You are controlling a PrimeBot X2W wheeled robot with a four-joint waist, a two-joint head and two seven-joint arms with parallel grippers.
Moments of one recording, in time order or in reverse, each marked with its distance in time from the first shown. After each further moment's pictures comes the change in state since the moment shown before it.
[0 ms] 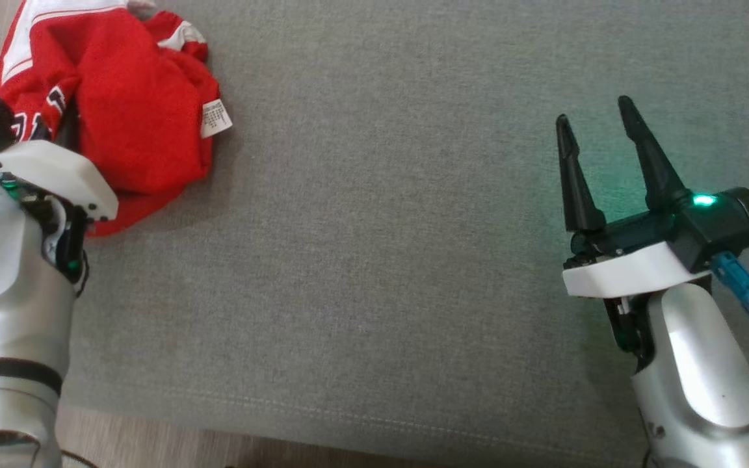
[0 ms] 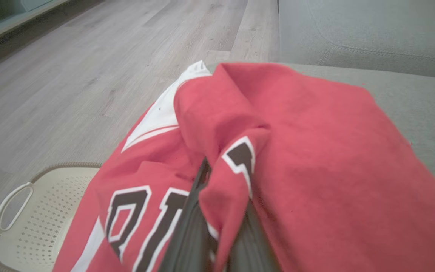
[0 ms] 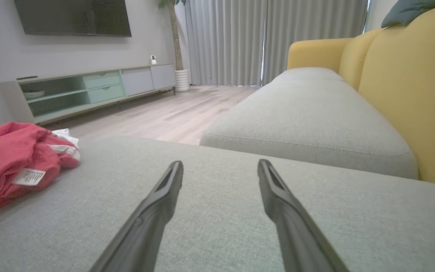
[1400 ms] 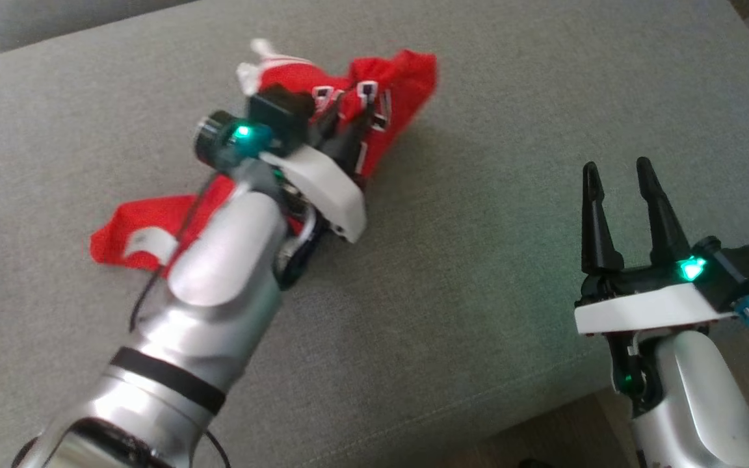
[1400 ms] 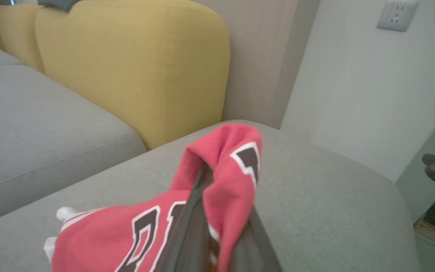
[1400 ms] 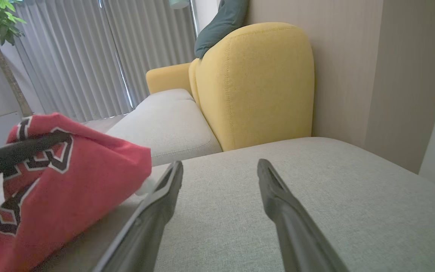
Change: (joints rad) left arm 0.011 -0.228 -0.525 -0.346 -0.135 0.019 -0.009; right arm 0.120 0.036 -0.059 0.018 0.200 0.000 -0.001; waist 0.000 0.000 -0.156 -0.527
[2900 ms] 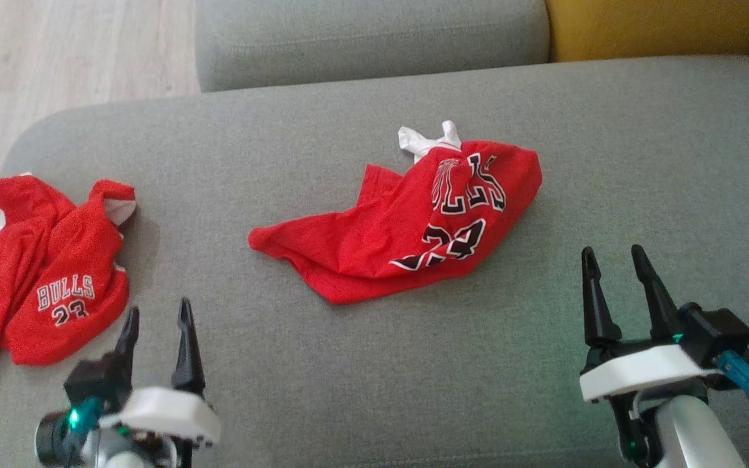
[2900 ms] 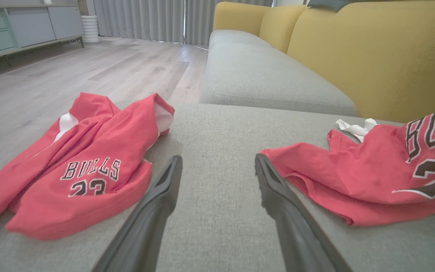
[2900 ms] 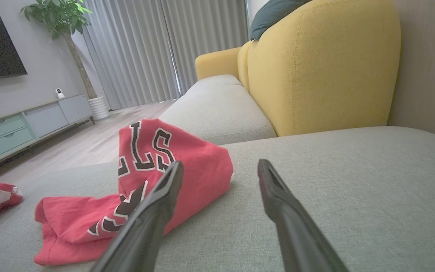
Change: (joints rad) left arm 0.810 0.037 0.581 -0.434 0.219 0.197 -0.004; right arm 0.119 0.002 -0.039 0.115 -0.039 0.000 0.000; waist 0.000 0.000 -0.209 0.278
